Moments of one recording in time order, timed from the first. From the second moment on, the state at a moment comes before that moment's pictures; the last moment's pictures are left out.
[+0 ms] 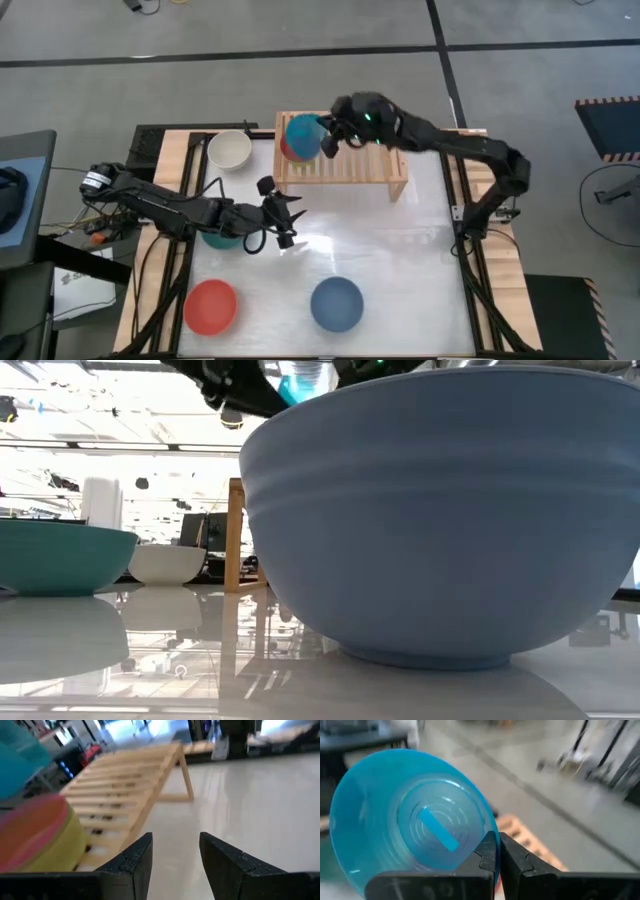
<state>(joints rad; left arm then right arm) -0.23 1.29 0.86 0.06 -0.68 0.07 -0.35 1.64 1.57 -0.27 0.17 0.03</state>
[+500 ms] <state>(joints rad) -0.33 1.27 0.86 -0.15 -1.00 -0.08 -0.45 1.91 1.94 -0.63 -0.06 0.02</state>
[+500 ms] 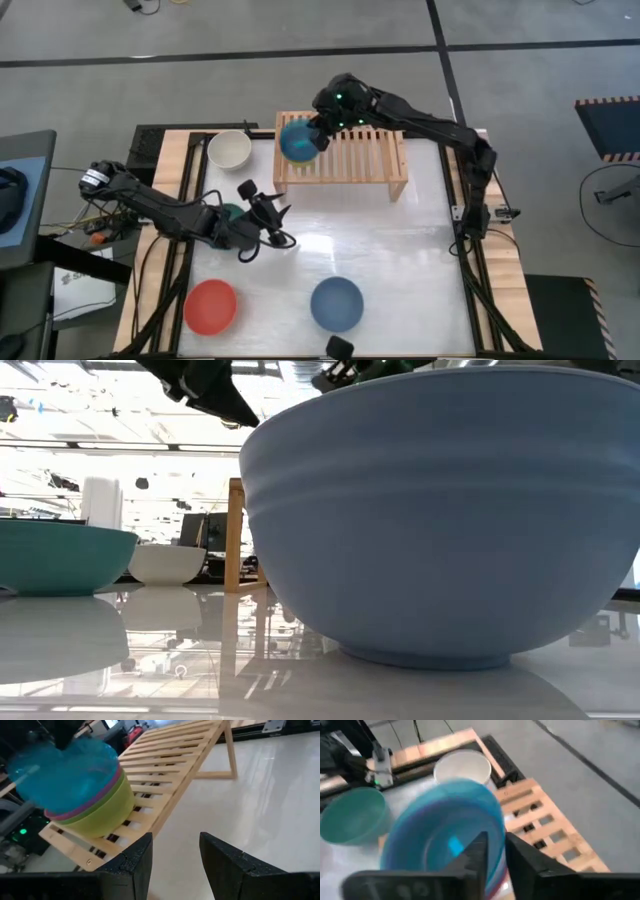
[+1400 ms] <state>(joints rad) -0.48 0.89 0.62 -0.55 -0.98 -0.67 -0.26 1.46 1.44 -0.57 -0.03 0.14</state>
